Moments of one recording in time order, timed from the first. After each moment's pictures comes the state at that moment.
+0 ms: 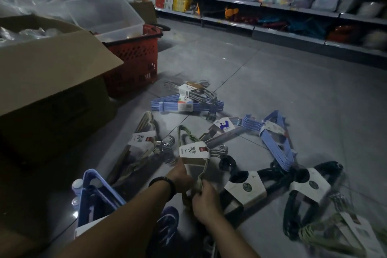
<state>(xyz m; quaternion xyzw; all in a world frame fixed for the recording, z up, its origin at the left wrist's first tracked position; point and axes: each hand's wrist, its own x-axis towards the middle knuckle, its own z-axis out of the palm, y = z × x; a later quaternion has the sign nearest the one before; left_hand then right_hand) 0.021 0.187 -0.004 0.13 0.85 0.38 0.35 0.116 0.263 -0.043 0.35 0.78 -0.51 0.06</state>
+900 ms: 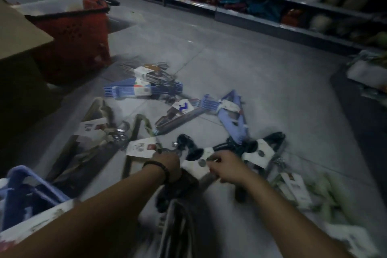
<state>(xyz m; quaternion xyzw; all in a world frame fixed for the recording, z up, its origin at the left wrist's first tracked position) 0.055 0.281 -0.029 0.33 0.91 -0.03 0.27 0.191 0.441 0.004 0.30 0.86 -0.40 0.10</state>
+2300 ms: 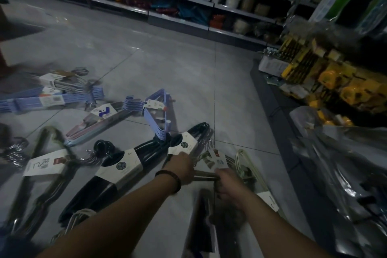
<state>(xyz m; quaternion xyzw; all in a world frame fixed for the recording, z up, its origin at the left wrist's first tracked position) 0.253 0.493 -0.025 0.45 0.86 0.09 0.23 0.418 0.582 -0.018 0.55 0.61 -0.57 -0.07</state>
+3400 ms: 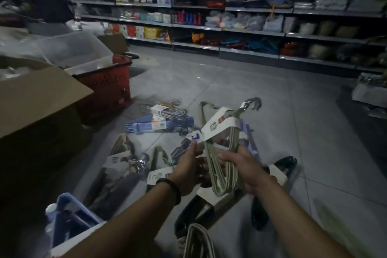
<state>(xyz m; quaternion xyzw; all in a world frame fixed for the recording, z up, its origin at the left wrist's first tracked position) 0.101 0.275 0.082 0.06 0.56 0.70 0.44 0.202 0.414 0.106 0.17 0.61 -0.77 -0.11</state>
